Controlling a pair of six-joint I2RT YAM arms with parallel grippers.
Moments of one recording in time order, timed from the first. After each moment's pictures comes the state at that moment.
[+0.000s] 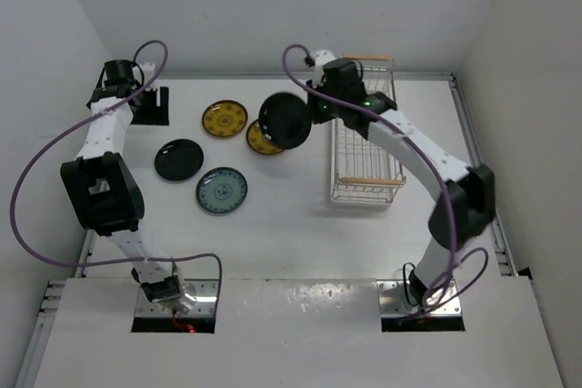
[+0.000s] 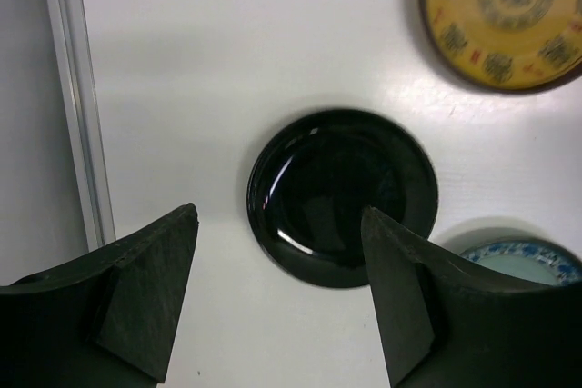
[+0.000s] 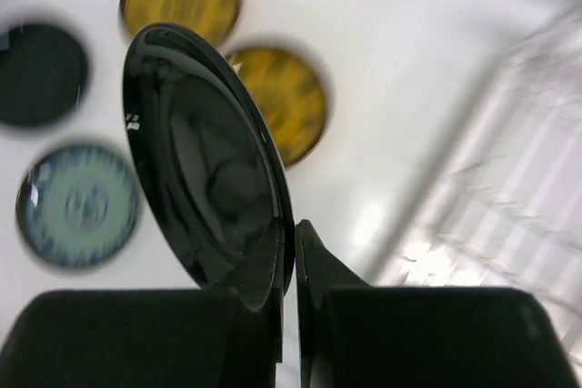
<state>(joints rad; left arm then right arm) 0.26 1.77 1.56 -0.66 0.11 0.21 0.54 1.80 1.59 -0.46 -0.08 0.11</state>
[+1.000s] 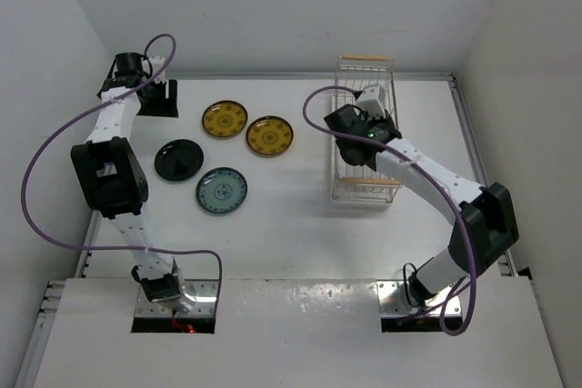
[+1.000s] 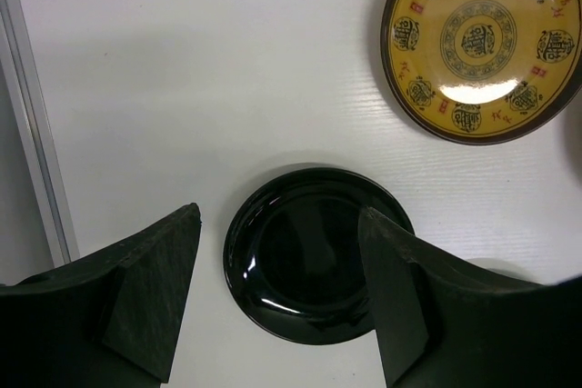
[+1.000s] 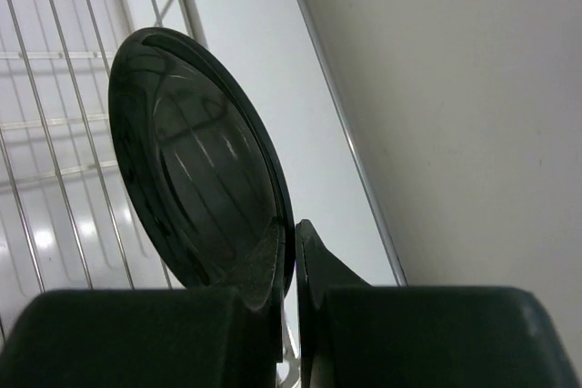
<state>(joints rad) 0.22 1.95 1.73 -0.66 0.17 0.21 0.59 1.54 1.24 -0.67 1.15 0.26</state>
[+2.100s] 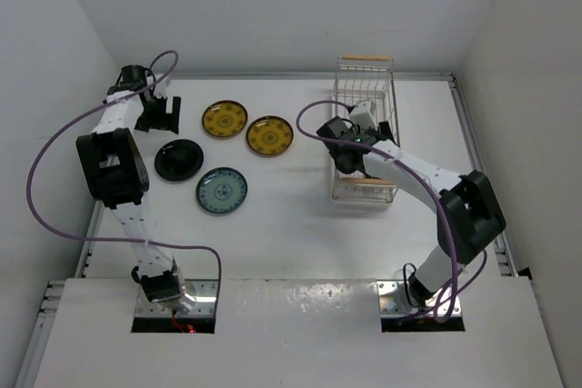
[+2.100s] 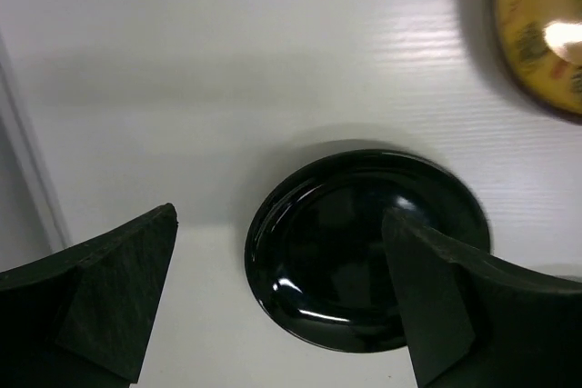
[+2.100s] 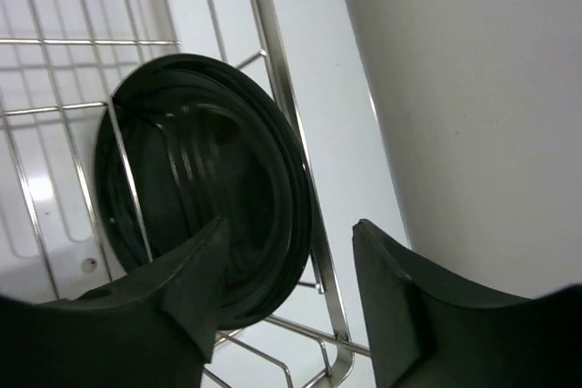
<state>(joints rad) 0.24 2.03 1.73 -0.68 0.09 0.25 0.62 1.65 1.18 -0.78 1.12 0.46</state>
